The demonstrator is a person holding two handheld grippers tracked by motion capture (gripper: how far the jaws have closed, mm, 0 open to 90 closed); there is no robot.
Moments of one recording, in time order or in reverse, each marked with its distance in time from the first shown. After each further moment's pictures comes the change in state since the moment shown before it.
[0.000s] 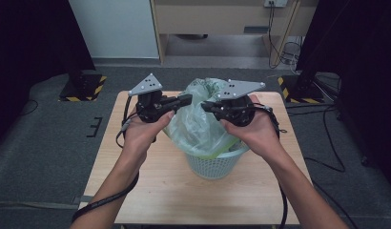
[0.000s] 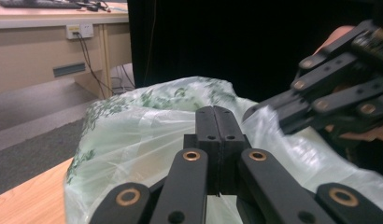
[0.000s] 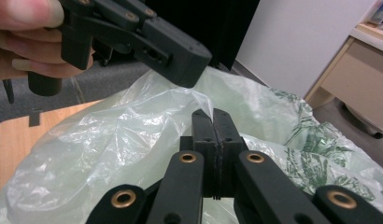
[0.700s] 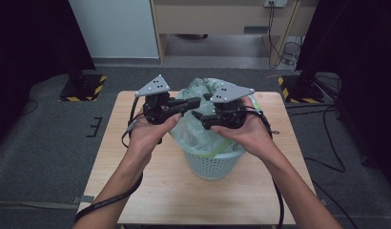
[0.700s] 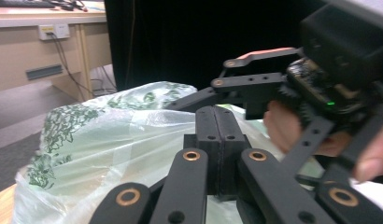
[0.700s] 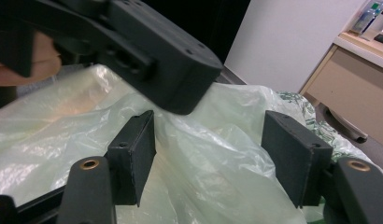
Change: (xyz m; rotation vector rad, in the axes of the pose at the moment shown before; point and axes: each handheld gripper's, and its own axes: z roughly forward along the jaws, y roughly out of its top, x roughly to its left) left arm -0.012 0.002 0.010 0.005 -0.083 0.008; right arm 0.003 -0.010 0.024 -0.026 -0.057 -0.023
